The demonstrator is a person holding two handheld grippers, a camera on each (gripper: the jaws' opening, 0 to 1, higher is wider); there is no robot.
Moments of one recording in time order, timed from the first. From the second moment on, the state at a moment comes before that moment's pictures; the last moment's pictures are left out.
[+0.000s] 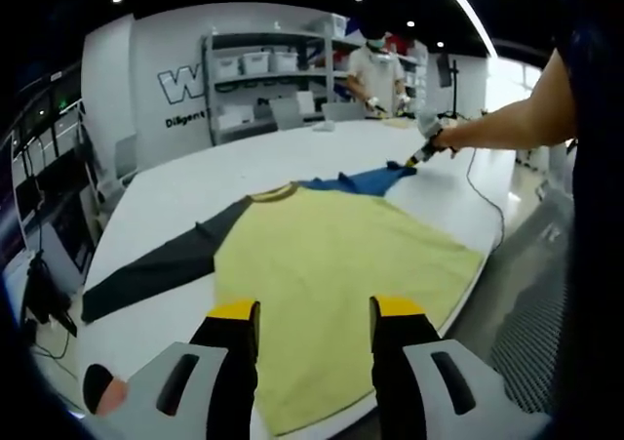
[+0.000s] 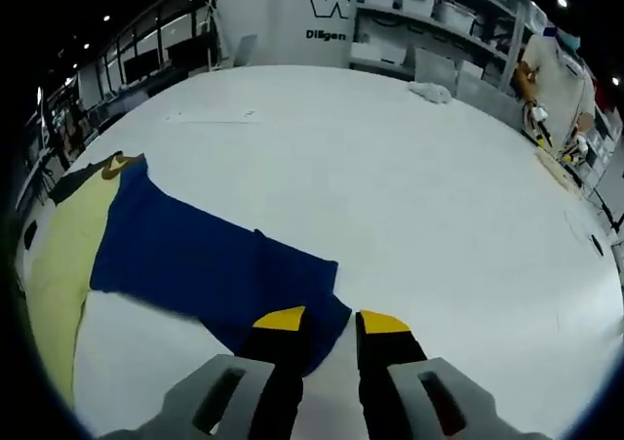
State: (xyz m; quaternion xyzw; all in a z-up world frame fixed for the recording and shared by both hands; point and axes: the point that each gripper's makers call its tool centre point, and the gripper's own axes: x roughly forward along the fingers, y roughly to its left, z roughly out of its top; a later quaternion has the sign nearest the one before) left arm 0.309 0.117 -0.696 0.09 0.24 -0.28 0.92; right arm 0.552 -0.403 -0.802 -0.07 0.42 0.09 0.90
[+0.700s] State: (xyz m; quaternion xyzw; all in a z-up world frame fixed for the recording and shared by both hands) left arm 0.308 0.116 -0.694 0.09 0.24 -0.28 0.92; right arm 0.548 -0.392 -0.779 -0.13 0.37 0.10 0.92
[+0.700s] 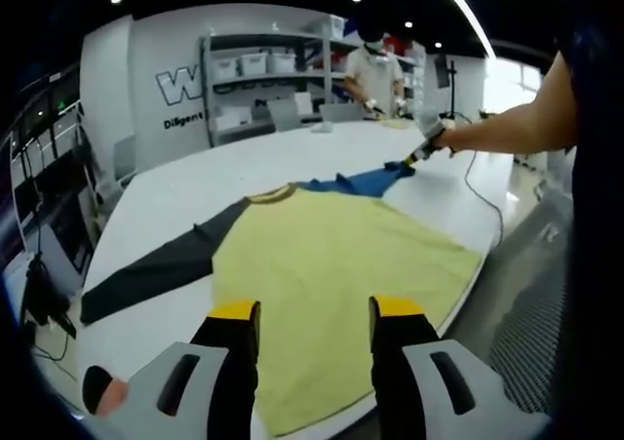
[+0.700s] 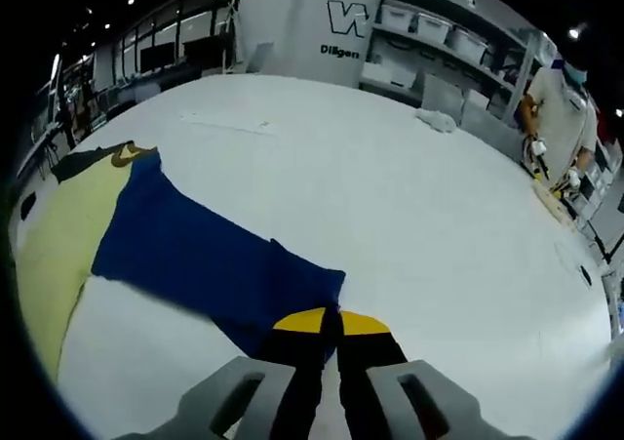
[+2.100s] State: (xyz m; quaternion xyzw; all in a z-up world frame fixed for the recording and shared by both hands) left arm 0.305 0.112 -0.693 0.09 0.23 -0.29 0.92; right arm 0.488 -0.468 -0.792 0.00 0.41 -0.09 0.91
